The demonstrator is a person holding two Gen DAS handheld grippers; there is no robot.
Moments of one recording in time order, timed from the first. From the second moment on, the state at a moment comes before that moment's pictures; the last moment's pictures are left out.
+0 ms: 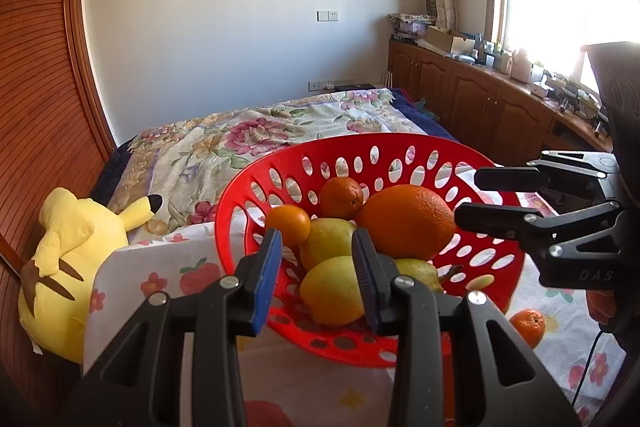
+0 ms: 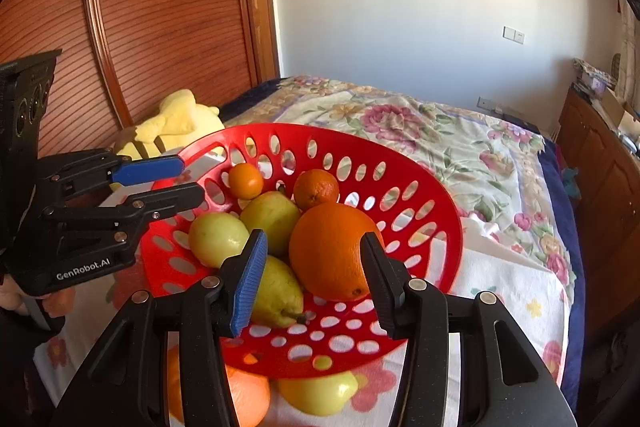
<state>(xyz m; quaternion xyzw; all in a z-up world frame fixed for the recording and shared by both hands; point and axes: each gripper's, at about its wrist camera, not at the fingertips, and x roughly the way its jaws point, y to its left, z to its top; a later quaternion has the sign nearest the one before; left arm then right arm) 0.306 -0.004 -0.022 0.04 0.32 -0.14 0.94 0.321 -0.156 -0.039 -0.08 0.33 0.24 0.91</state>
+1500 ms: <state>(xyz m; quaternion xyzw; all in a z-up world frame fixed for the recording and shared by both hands) 0.159 -0.020 -0.073 0.03 0.33 -0.15 0.93 0.181 -0.194 -0.065 -0.02 0.33 0.21 0.92</state>
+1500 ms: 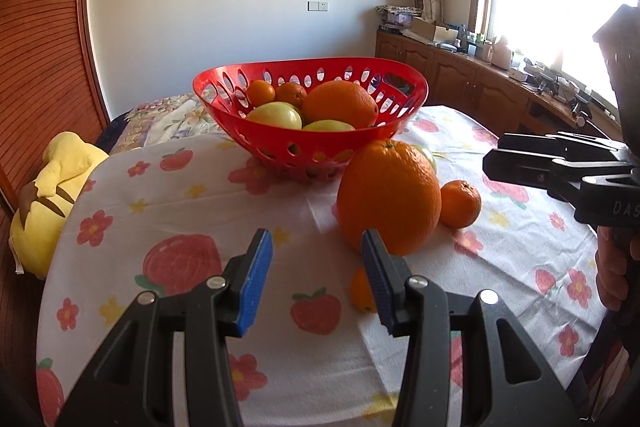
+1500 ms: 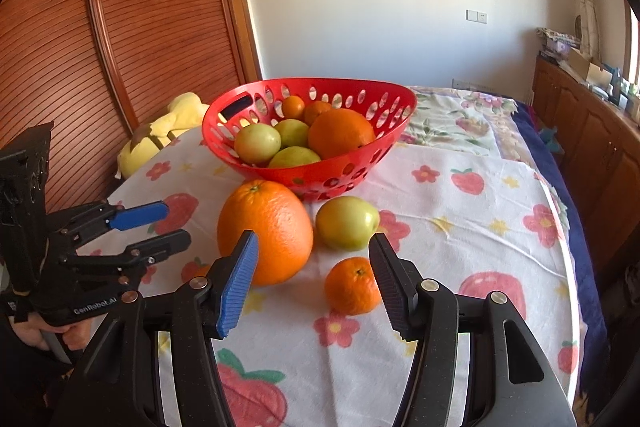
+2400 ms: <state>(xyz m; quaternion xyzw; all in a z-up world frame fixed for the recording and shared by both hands) 0.141 -0.012 -0.084 0.02 0.32 -0.15 0.94 0.209 -0.144 -0.093 -0.05 0.36 0.23 0.91</state>
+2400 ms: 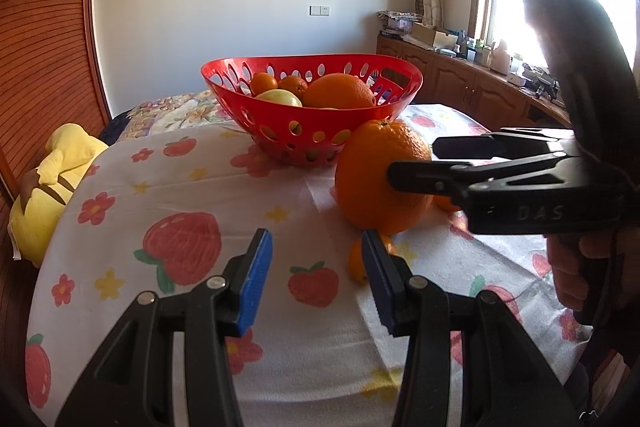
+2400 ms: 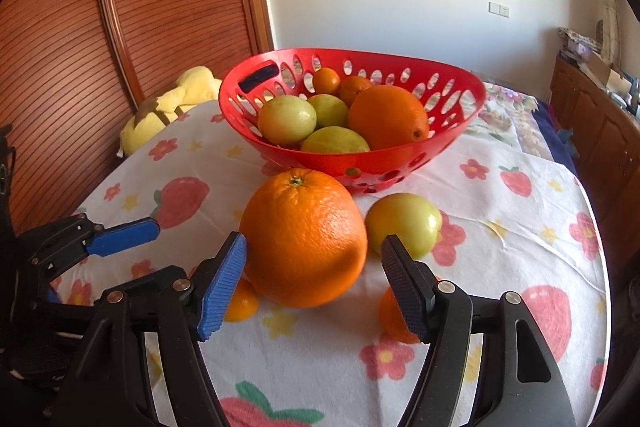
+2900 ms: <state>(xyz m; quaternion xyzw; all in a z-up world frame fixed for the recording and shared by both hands) 0.140 -0.011 -0.085 0.02 0.32 -0.15 0.94 0.227 -0.125 -0.109 -0.07 0.37 0.23 0.90</state>
